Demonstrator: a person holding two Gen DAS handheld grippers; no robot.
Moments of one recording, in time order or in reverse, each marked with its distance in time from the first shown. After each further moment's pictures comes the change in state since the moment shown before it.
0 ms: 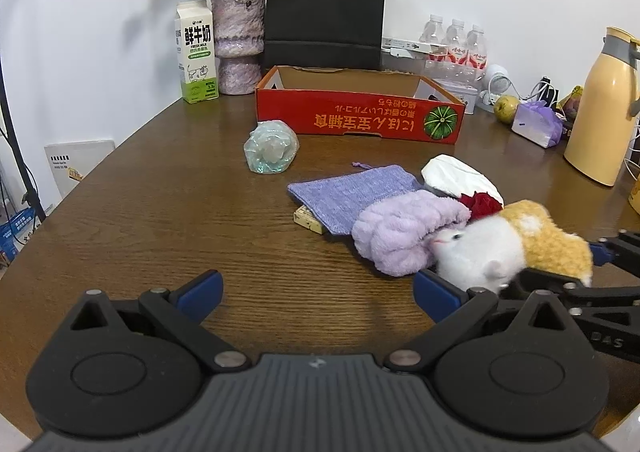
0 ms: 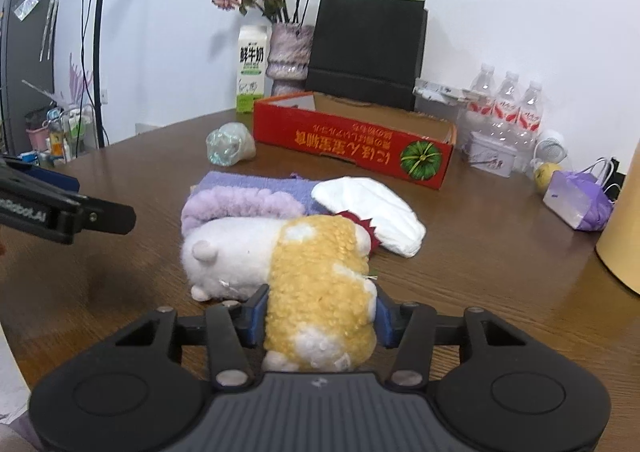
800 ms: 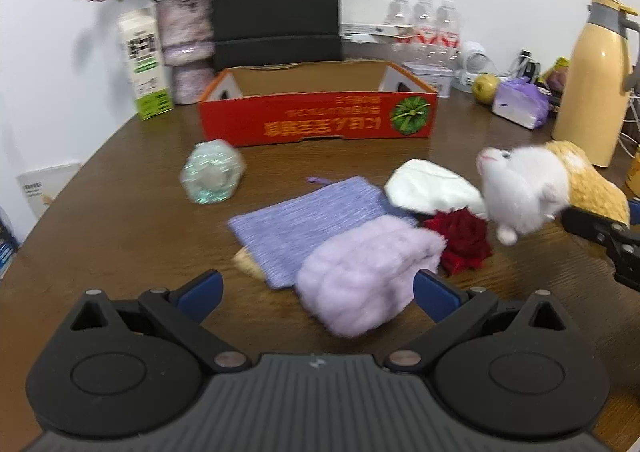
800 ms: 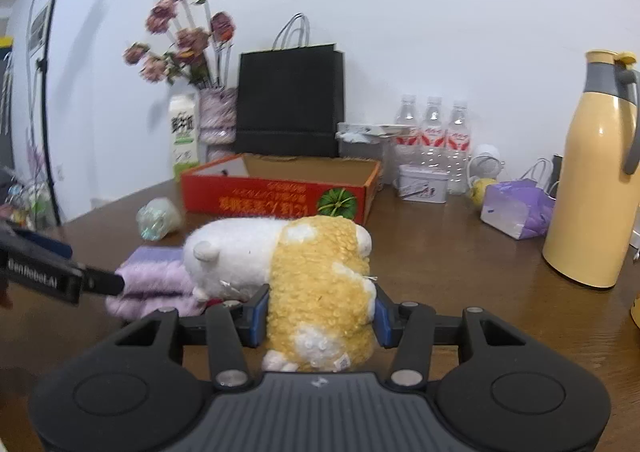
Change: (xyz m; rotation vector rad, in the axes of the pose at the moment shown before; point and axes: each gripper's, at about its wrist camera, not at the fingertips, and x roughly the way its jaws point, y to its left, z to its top) left arm 0.050 -0.044 0.038 0.112 0.039 -0.057; right arm -0.010 -0.069 0.005 0.163 -0.169 -0.103
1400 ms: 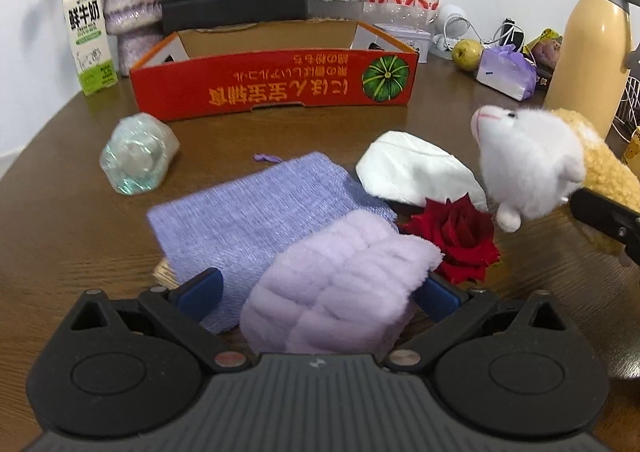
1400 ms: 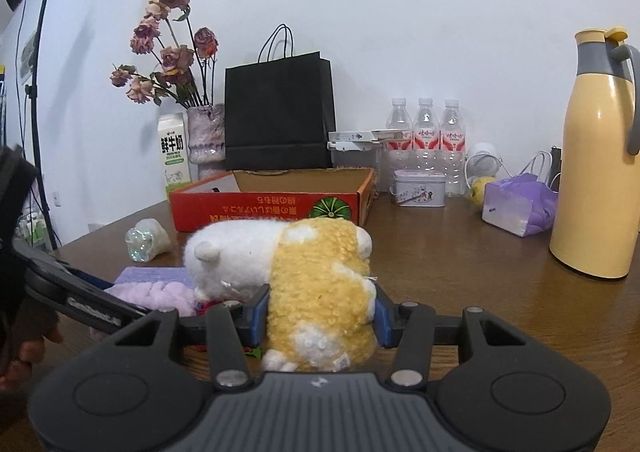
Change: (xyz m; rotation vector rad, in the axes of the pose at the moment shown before) left arm 0.071 -0.012 0.005 0.009 0.099 -0.097; right arm 0.018 -0.011 -0.007 0.050 -0.048 0.014
